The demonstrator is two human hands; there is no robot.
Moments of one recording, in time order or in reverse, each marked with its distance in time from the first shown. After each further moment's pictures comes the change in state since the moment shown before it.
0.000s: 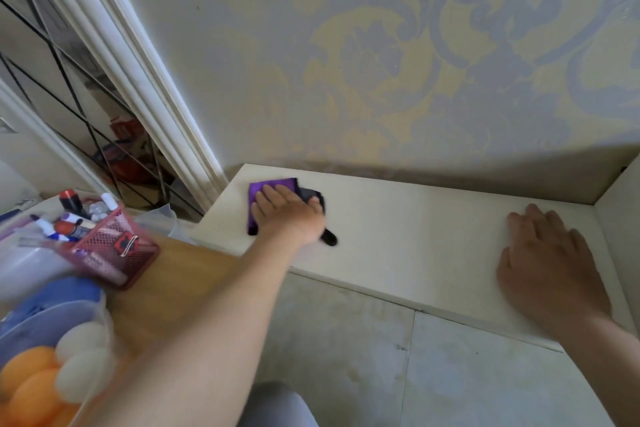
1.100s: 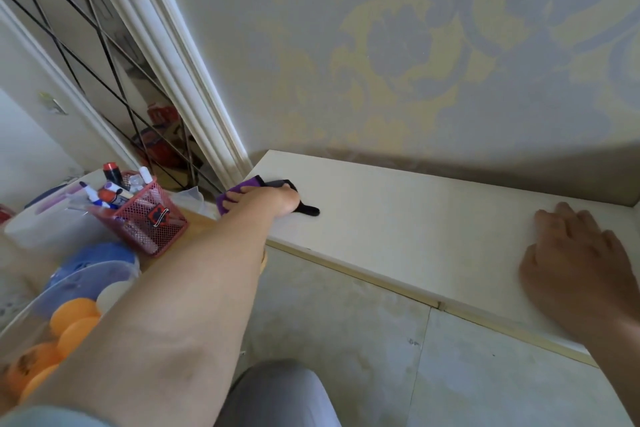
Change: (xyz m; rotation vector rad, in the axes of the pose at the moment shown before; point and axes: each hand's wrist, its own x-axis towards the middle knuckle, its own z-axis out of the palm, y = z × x) left_hand 0.046 -0.059 -0.022 -0.143 -0.201 -0.444; right_hand 0.010 0.013 0.015 0.025 0.035 -0.025
